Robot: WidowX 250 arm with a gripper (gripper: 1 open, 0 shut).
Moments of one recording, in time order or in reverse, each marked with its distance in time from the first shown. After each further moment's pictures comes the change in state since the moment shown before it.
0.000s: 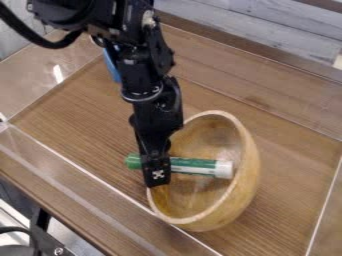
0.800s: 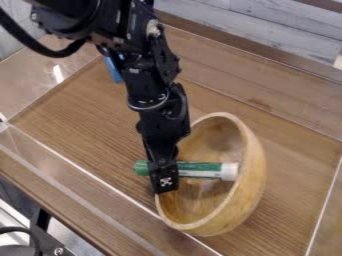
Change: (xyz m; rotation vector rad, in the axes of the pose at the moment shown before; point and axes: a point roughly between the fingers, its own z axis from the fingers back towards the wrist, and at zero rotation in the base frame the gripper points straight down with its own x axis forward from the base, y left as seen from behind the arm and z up) arm 0.008 -0.006 -0.004 0.004 -0.039 -0.010
